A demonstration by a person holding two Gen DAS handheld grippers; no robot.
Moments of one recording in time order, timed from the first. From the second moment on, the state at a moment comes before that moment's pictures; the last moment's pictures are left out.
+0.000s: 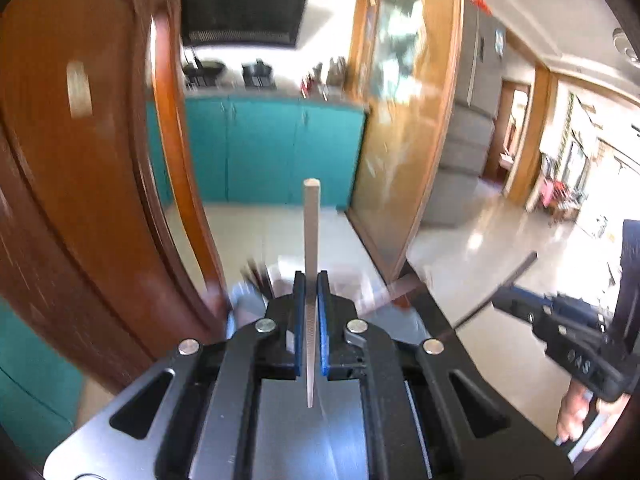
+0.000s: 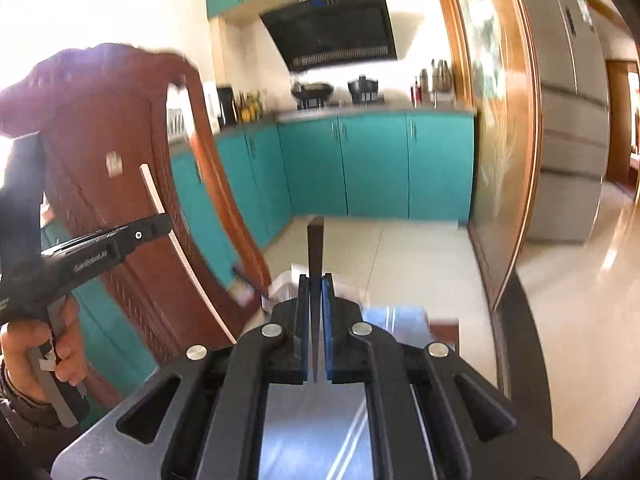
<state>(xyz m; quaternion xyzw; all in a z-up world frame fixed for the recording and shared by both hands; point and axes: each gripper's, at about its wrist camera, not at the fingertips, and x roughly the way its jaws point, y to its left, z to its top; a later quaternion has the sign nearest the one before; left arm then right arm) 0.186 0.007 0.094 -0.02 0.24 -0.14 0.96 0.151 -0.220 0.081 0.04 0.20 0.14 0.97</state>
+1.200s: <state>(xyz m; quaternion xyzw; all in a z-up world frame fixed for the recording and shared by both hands) 0.277 -0.030 0.023 -0.02 0.23 -0.07 0.97 0.186 -0.210 0.040 0.06 0.16 0.09 0.98</state>
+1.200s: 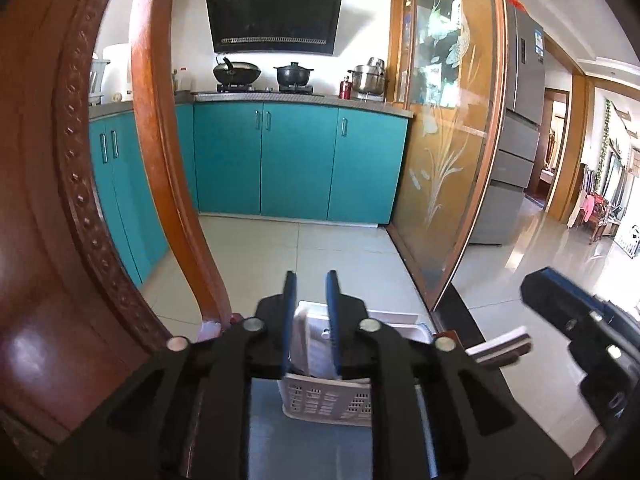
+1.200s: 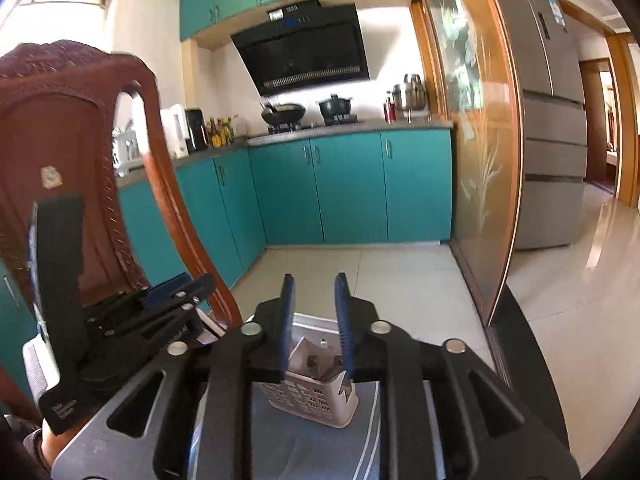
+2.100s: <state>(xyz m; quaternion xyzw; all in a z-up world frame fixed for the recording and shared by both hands) 0.013 0.018 0.020 0.05 0.17 -0.07 0.98 -0.018 -0.230 -0.018 0.01 0.12 0.01 0.99</state>
